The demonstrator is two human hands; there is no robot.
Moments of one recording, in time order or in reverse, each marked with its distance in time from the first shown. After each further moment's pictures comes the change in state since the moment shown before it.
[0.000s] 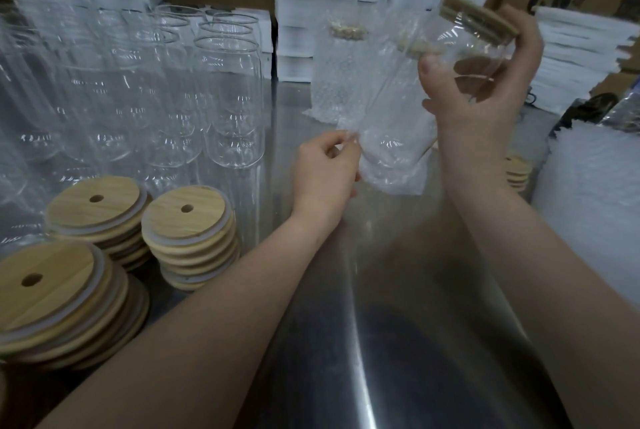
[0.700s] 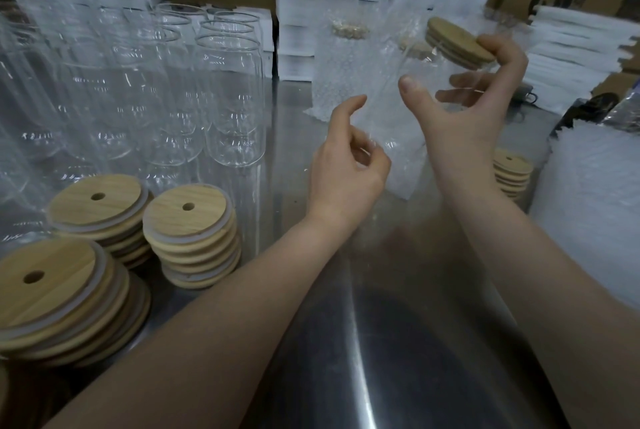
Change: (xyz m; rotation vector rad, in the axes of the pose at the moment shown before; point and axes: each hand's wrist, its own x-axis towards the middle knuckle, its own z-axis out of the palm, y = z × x) left_hand -0.011 0.001 0.007 0.120 -0.062 0.332; right_hand -0.002 0.019 0.003 -0.141 0.020 -0.065
